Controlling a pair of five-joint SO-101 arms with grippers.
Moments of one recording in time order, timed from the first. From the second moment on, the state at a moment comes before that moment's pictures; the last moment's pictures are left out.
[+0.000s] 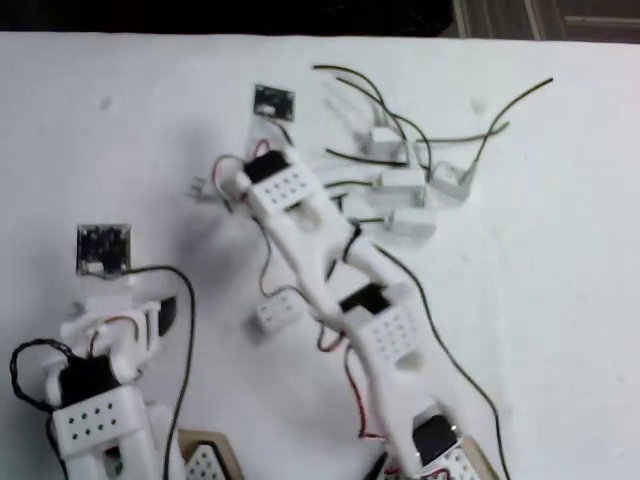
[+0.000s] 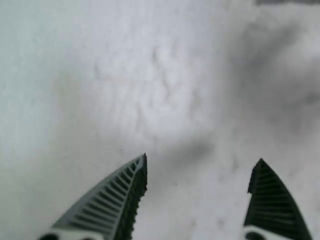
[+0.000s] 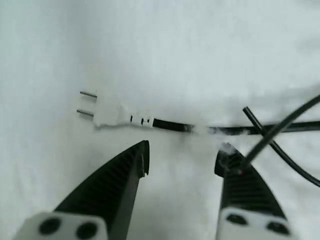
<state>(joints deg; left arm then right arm) -26.9 -75.9 84.3 55.0 -17.9 -36.7 45.3 -36.7 62.9 -39.5</state>
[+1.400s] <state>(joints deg) -26.9 -76.2 84.3 55.4 -17.9 -38.6 67.7 -61.7 62.9 13.1</state>
